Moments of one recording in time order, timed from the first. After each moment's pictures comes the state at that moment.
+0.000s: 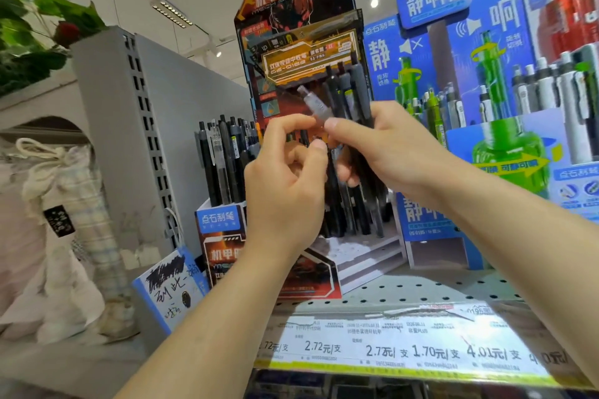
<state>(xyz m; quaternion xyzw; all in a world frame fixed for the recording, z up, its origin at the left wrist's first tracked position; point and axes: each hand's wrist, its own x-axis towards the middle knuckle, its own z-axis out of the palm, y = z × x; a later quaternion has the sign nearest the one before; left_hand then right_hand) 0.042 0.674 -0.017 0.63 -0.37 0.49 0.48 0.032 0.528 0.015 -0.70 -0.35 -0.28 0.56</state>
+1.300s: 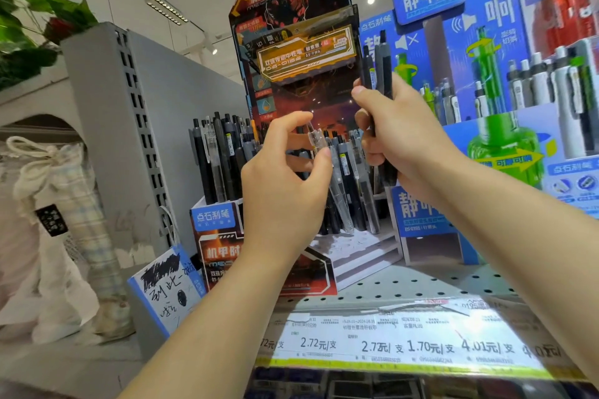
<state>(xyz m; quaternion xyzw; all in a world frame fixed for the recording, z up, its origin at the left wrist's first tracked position) 0.044 0.671 -0.020 0.66 -0.32 0.54 0.41 0.047 0.522 0.023 -0.63 -0.21 -0.33 0.67</state>
